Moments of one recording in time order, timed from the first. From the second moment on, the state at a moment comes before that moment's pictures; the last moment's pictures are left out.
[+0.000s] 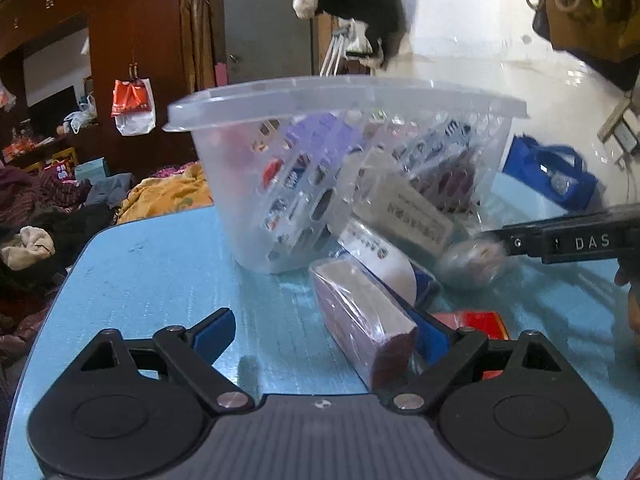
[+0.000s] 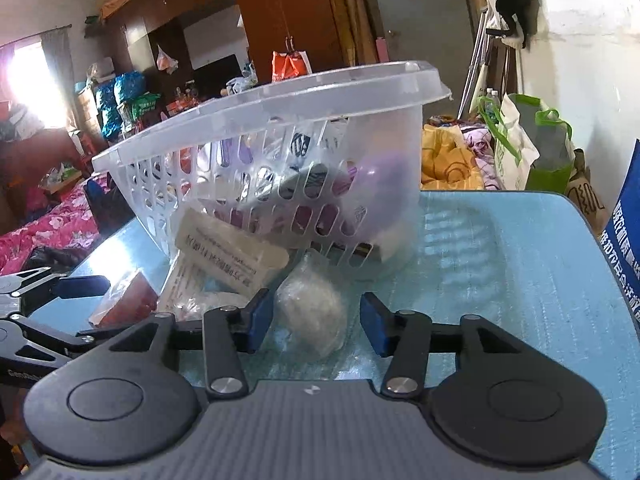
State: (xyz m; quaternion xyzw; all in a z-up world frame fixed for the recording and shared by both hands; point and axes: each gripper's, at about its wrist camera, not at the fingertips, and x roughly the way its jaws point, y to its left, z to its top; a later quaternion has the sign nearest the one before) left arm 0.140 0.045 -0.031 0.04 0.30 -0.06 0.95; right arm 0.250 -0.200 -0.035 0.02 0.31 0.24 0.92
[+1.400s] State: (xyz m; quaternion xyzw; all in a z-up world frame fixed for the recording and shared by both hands) left arm 0.100 0.057 -0.018 -0.01 0.17 -0.06 0.98; right arm 0.221 -0.205 -0.022 0.02 0.22 0.25 0.94
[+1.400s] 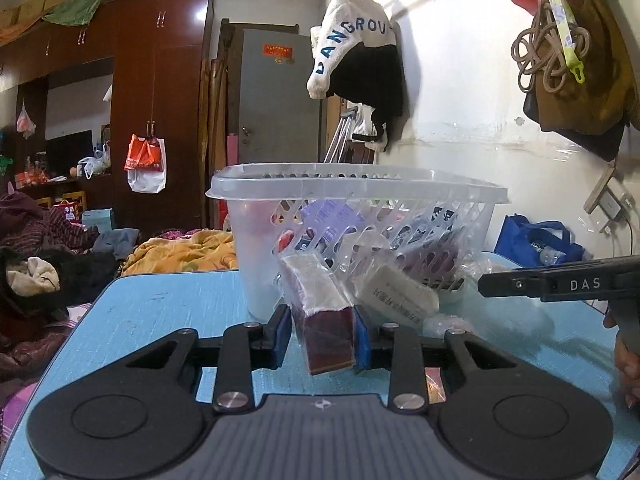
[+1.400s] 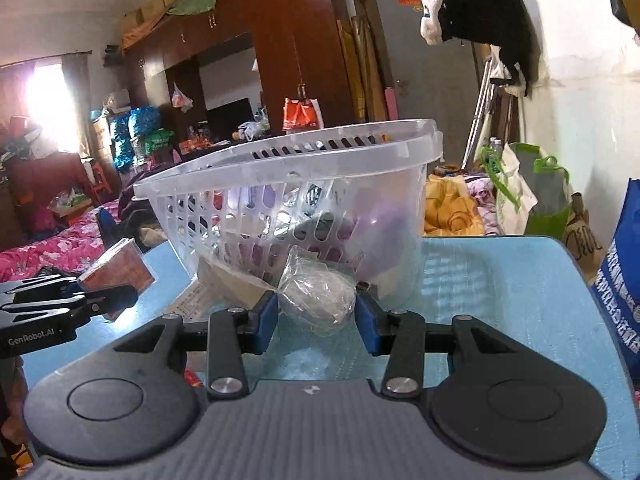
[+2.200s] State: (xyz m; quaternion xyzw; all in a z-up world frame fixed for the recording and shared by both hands) left arm 0.119 0.053 -0.027 0.00 0.24 -0.04 0.97; right arm 0.222 -0.205 -0.024 0.03 0.22 0.26 0.94
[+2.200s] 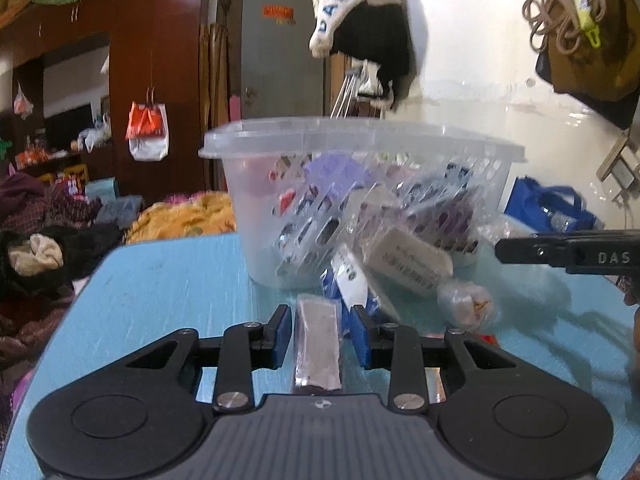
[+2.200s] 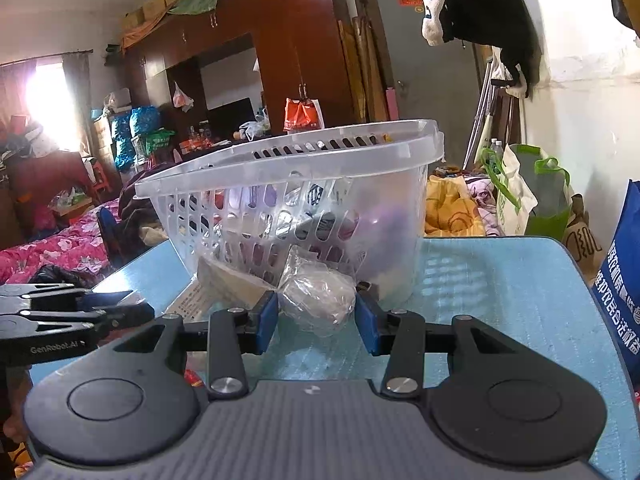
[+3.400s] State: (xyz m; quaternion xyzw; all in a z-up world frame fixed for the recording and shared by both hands) left arm 0.238 0.044 0.097 -0.05 0.16 -0.05 0.98; right arm 0.271 -0.153 0.077 -0.10 0.11 0.19 0.97
